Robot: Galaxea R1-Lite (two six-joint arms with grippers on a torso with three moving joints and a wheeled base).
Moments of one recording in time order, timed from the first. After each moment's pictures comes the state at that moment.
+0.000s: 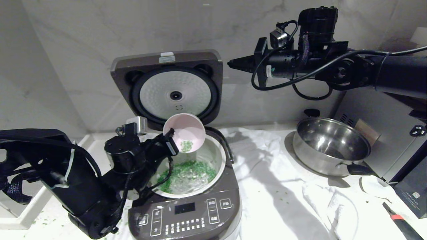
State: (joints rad) left arm -0.47 2.04 -0.56 -1.52 0.26 -0.36; right arm 0.38 2.11 -1.95 -0.08 0.68 0.93
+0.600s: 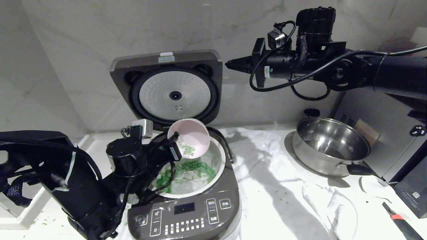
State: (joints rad) left arm -0.47 2.04 -0.54 -1.52 0.23 -0.30; right arm 0.38 2.11 -1.95 -0.09 0.68 0.93
